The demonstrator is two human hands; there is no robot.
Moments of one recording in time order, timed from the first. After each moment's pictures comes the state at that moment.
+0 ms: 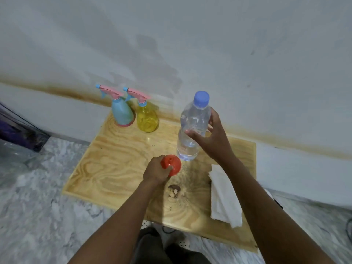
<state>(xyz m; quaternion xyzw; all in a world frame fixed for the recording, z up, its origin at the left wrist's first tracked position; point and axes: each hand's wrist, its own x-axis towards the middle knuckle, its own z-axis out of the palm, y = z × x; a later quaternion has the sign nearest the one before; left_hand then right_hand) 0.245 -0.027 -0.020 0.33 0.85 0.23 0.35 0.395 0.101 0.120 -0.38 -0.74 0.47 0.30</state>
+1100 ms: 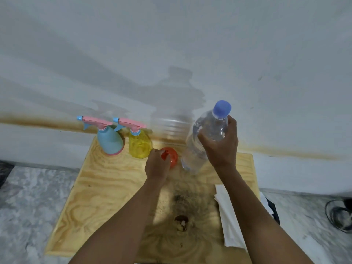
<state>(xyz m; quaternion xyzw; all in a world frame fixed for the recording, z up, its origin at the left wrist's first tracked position) 0.189 0.077 0.001 0.35 0.85 0.31 0.25 0.339 0.133 0.136 -0.53 -0.63 0.32 0.46</state>
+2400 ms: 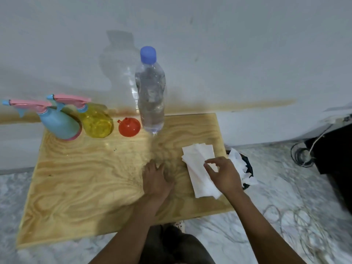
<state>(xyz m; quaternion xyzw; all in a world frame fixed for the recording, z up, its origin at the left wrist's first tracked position) 0.327 -0.028 -0.042 0.54 0.79 0.08 0.28 0.543 0.024 0.010 -0.68 -0.66 0.28 0.14</state>
